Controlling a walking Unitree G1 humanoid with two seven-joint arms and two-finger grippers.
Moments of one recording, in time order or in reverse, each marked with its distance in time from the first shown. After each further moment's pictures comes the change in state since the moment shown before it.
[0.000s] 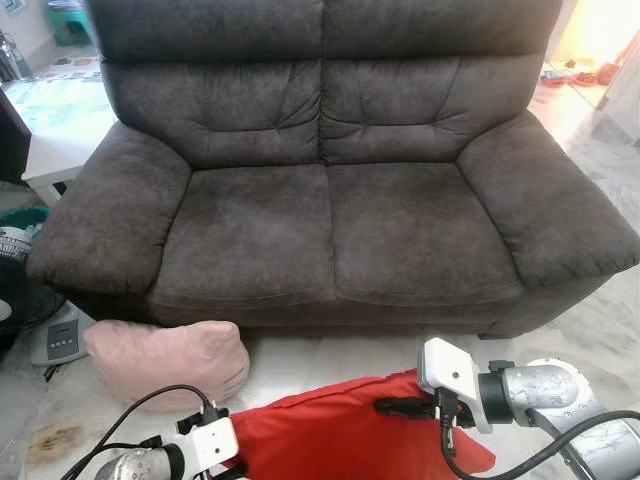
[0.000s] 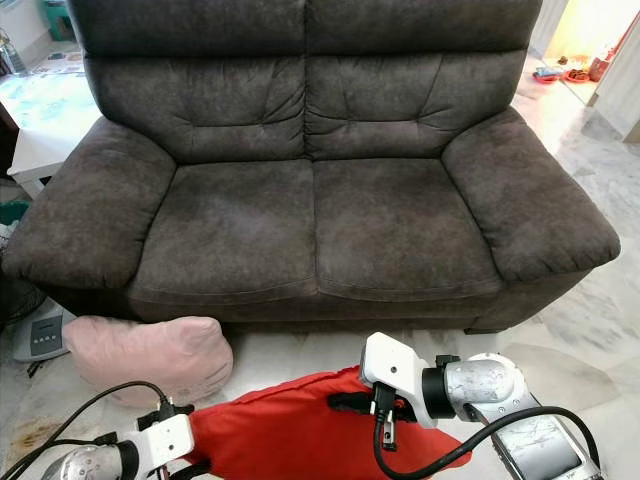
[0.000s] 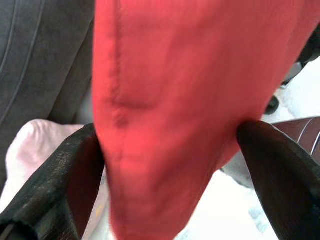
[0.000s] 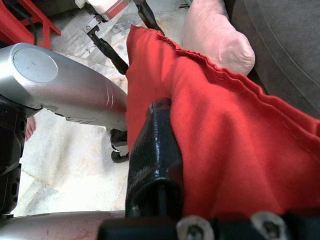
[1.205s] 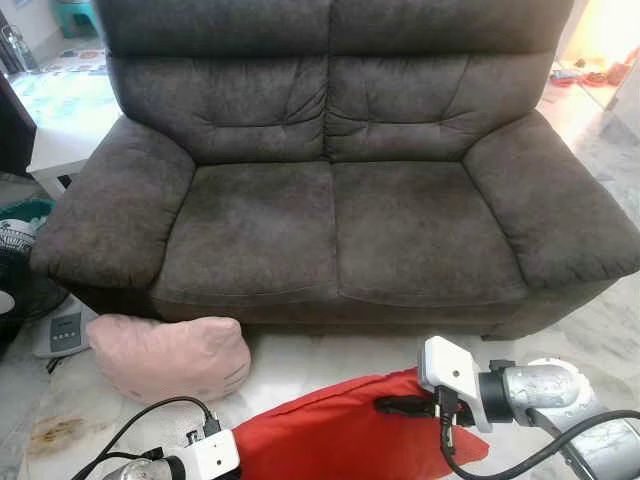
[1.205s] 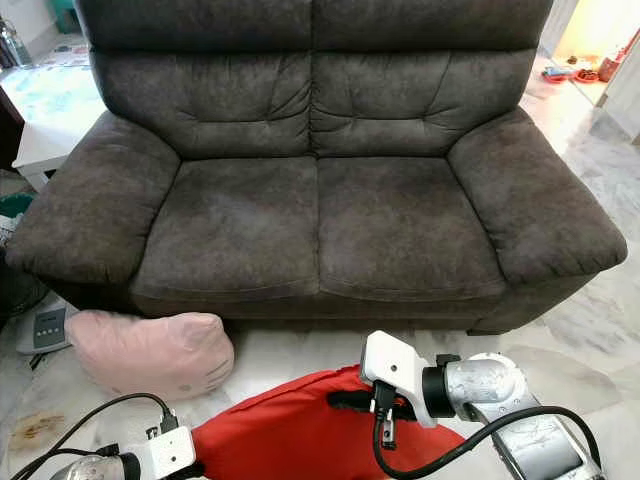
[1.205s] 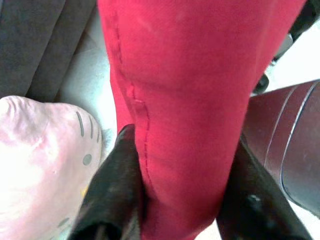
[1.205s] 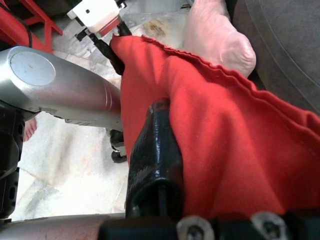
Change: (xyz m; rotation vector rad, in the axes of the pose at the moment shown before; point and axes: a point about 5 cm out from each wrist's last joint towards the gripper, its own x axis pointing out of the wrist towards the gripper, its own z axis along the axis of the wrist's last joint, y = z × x) left arm 0.002 -0.014 -0.013 0.023 0.093 -0.038; right arm 0.000 0.000 0.001 0.002 -0.008 -0.012
